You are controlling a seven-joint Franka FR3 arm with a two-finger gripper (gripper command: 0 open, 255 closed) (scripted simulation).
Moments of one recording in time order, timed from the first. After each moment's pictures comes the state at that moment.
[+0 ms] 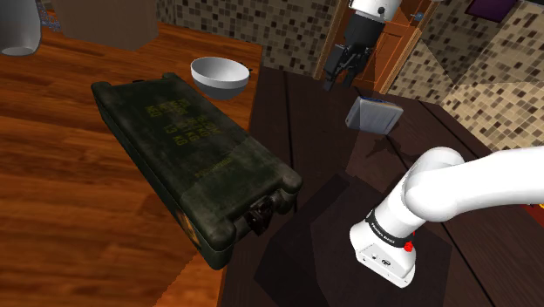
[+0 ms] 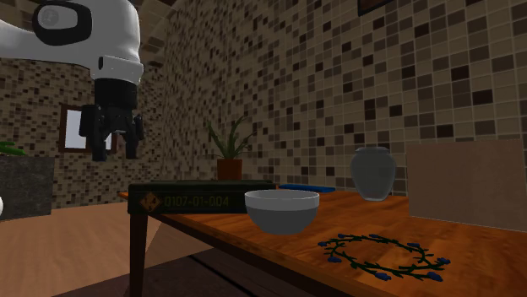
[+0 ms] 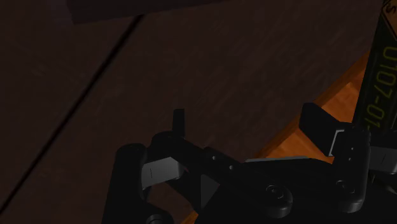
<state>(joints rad) 0.01 -0.75 0.06 -2.32 0.11 1.58 0.17</state>
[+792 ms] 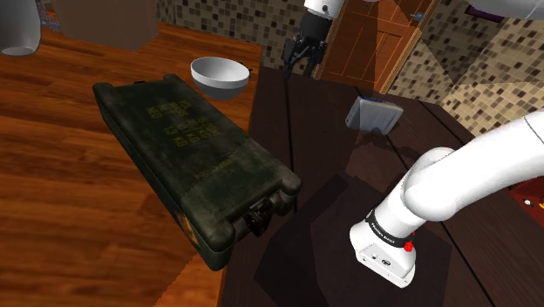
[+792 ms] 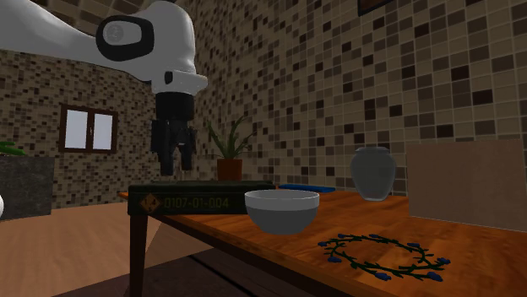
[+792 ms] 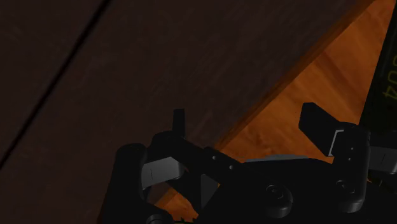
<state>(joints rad) -0.01 -0.38 0.05 -2.12 0.10 1.78 0.14</state>
